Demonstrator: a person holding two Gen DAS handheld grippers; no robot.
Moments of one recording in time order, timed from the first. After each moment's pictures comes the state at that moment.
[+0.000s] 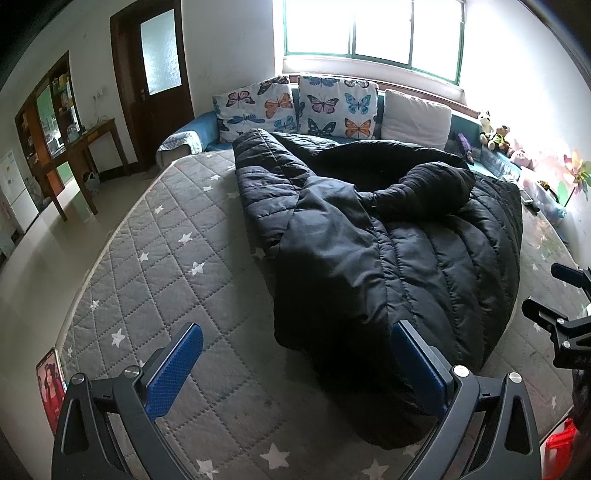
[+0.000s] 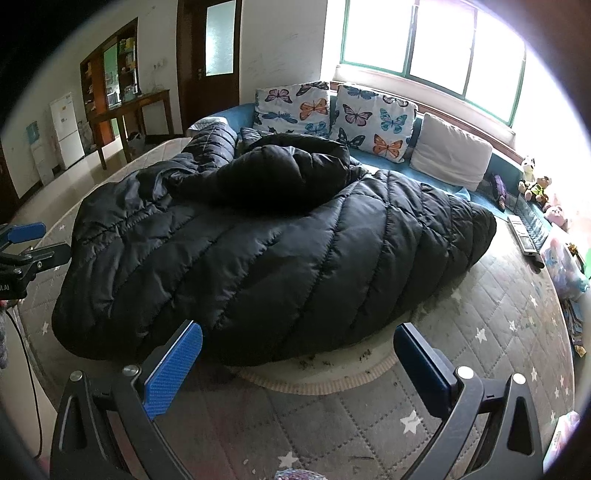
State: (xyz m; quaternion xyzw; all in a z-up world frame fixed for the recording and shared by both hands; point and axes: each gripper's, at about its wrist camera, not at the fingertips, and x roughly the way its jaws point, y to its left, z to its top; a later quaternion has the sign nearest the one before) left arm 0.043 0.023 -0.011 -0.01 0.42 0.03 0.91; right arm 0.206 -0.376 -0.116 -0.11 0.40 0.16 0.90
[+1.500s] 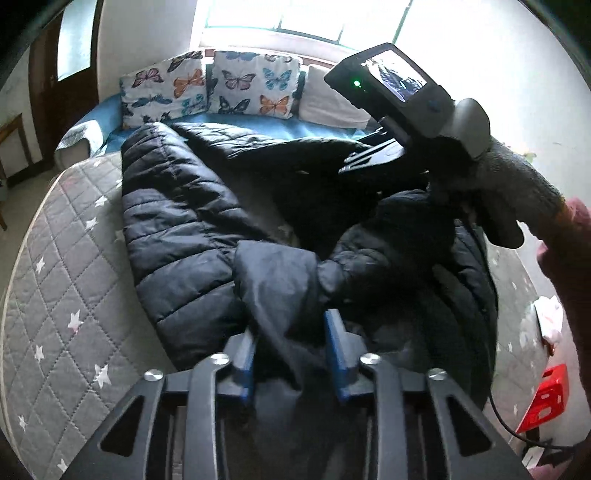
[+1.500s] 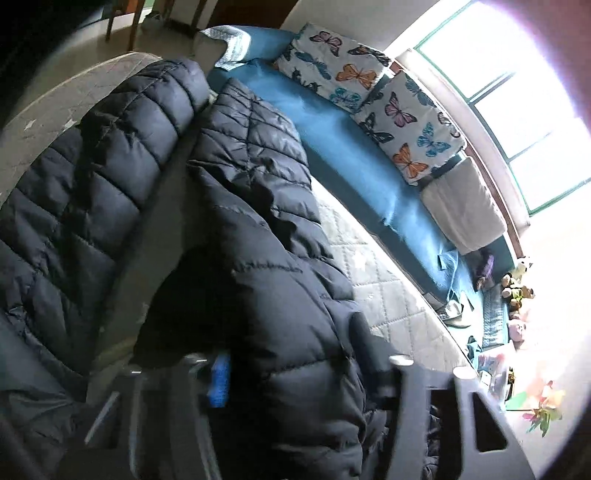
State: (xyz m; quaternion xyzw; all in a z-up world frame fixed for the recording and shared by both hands) left arm 0.203 0.028 -0.033 -0.04 0.46 -0.16 0.87; right arm 0.446 -0.244 -0.138 -0.36 0.46 0.12 0.80
